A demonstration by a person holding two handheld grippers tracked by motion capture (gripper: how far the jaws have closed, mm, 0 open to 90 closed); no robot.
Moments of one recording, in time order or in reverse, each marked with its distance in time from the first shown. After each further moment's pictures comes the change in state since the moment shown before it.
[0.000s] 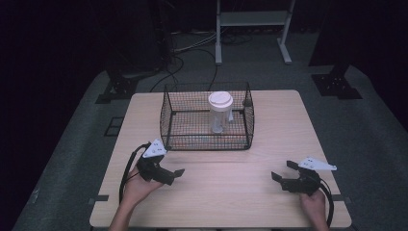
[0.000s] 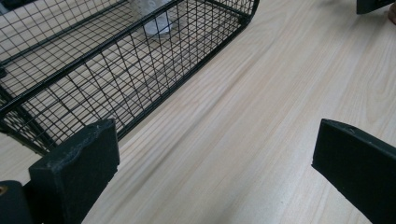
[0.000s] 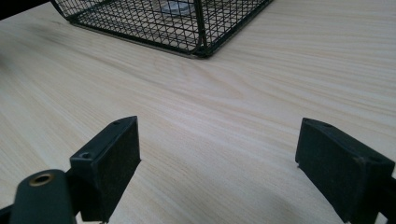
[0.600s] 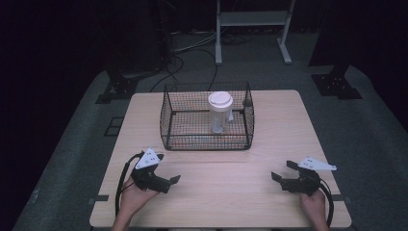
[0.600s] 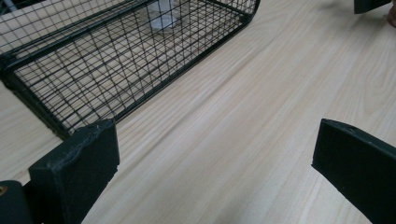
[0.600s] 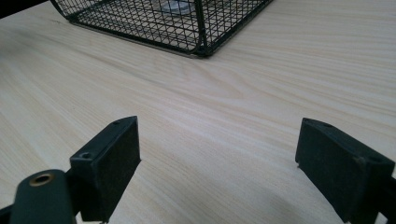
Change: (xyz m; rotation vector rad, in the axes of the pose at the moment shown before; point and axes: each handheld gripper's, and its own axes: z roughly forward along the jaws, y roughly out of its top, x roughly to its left) left arm -0.009 -0.027 -0.011 -0.052 0.037 -0.018; right arm 0.000 0.000 0.000 0.002 -0.002 -0.004
